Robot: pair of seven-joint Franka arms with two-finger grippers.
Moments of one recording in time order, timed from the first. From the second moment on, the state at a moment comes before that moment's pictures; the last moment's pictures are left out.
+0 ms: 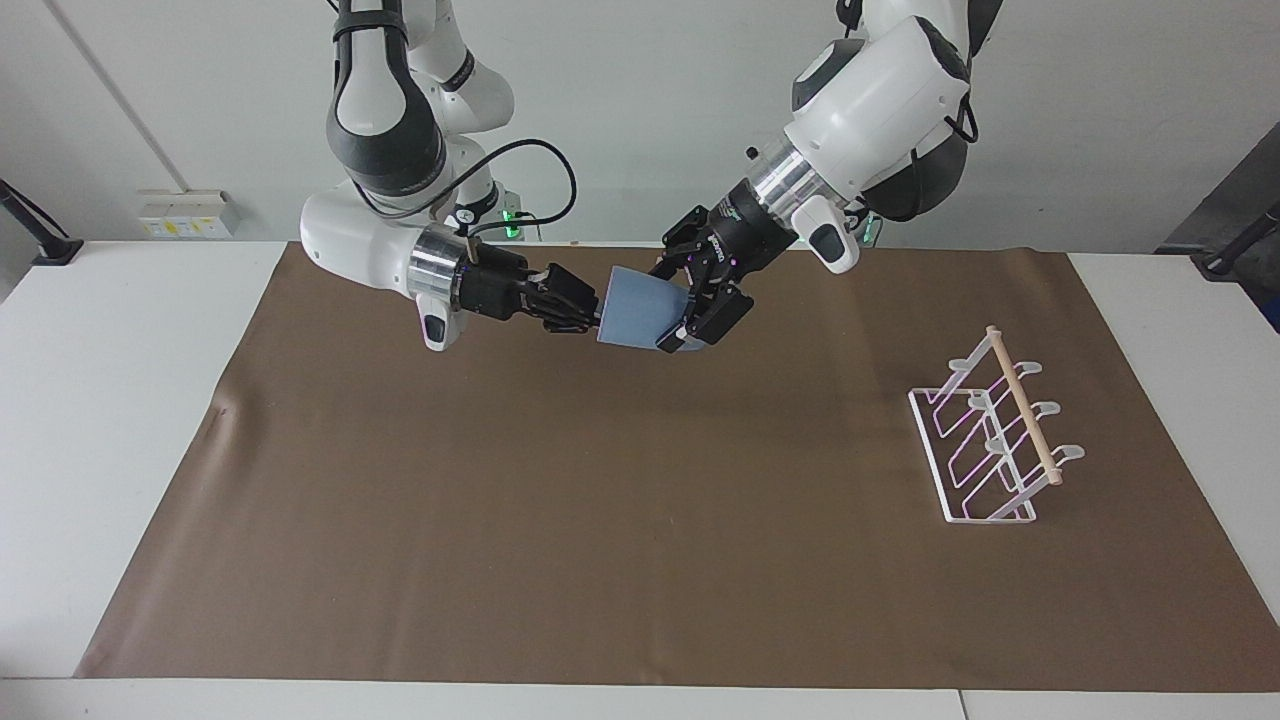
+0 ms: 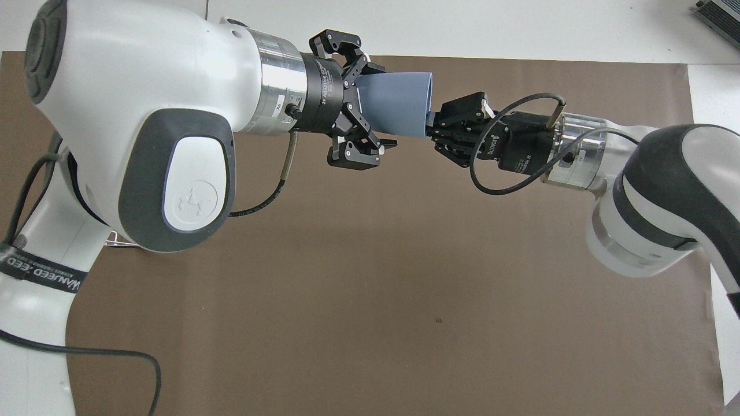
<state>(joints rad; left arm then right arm) -0.33 0.32 -0.24 -1.29 -0.51 2.12 -2.00 0.16 0.12 0.04 -1.86 1.59 2.06 -0.12</state>
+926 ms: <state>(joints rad) -0.33 0.32 -0.24 -1.29 -0.46 2.11 -2.01 0.16 0.12 0.04 -1.86 1.59 2.06 -0.12</state>
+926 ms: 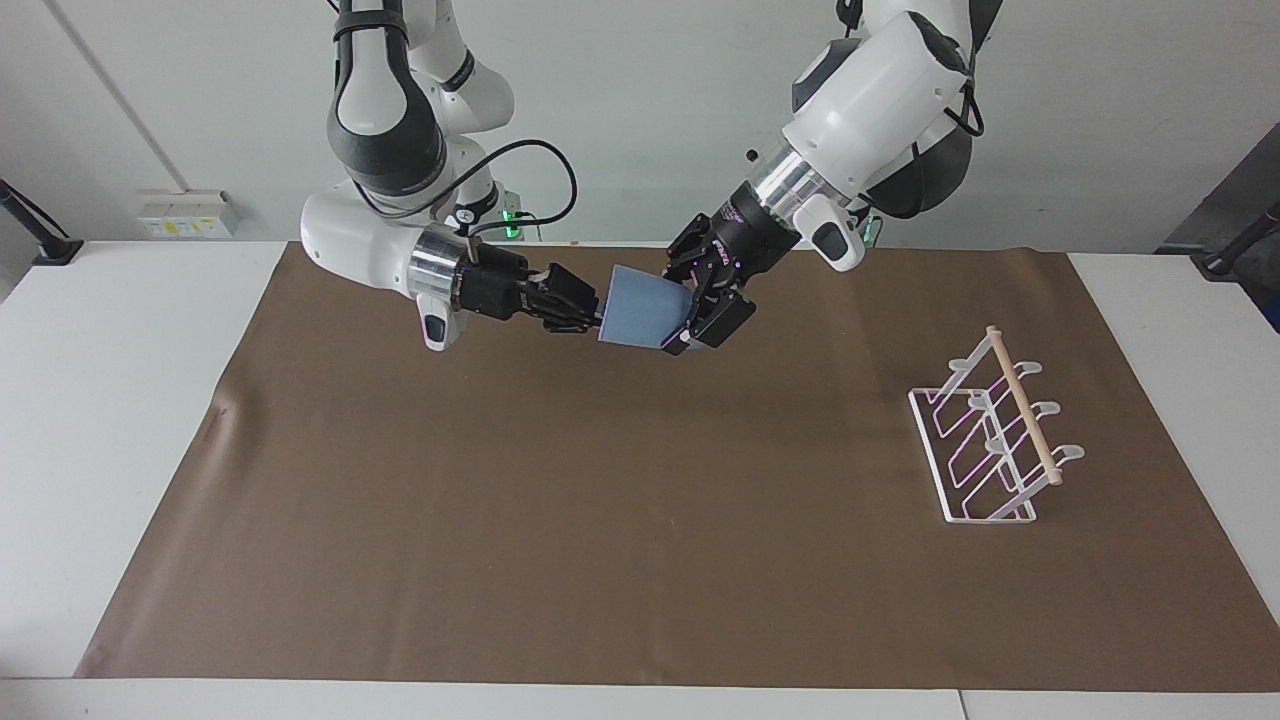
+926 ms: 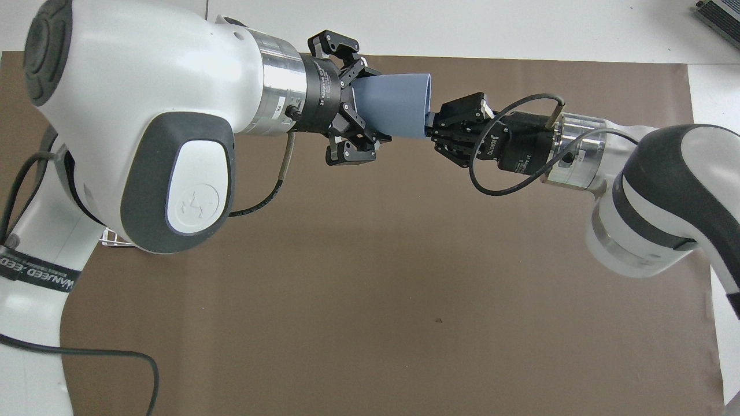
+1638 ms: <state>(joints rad) -0.33 0.32 -0.23 -1.30 -0.38 2.11 -2.03 0.16 0.12 0.04 -1.86 1.56 2.06 -0.12</state>
